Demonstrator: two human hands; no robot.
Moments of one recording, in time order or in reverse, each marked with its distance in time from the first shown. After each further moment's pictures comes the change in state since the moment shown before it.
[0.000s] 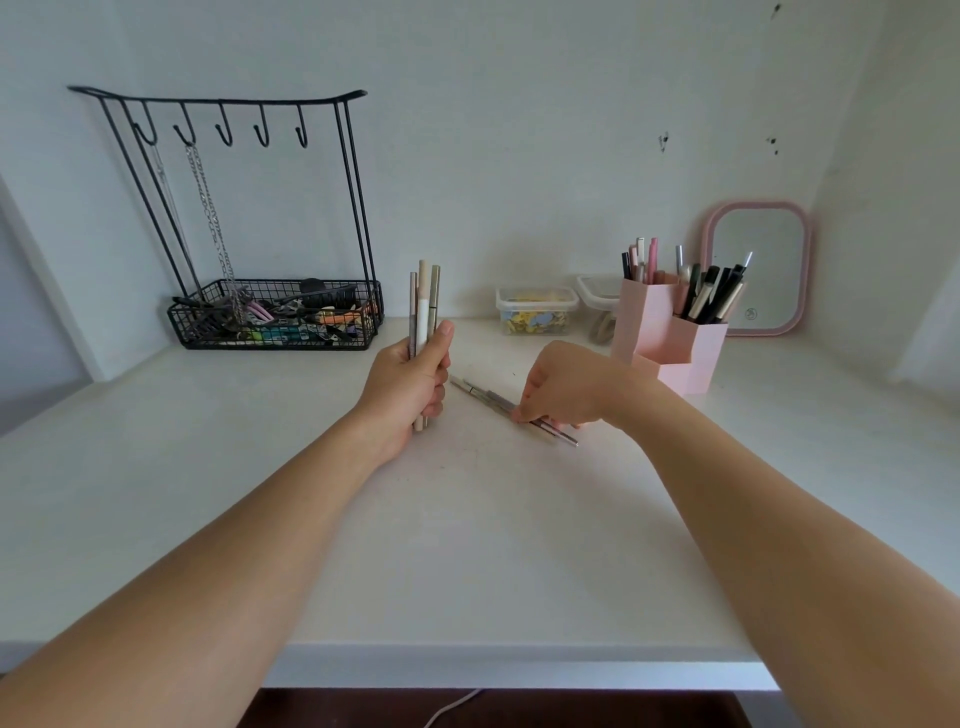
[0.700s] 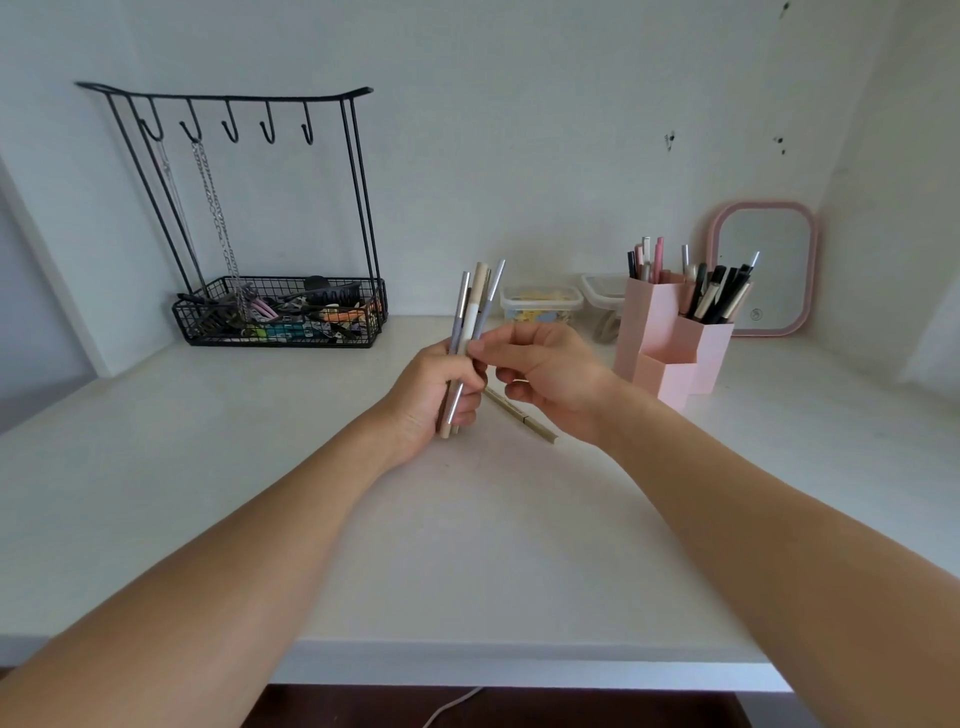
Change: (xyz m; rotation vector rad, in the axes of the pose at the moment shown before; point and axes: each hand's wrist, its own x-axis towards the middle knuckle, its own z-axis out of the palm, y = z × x) left_hand -0.014 0.008 0.010 -0.059 -0.333 -0.023; right_hand 0.004 -0.018 0.022 1.071 0.079 -0.178
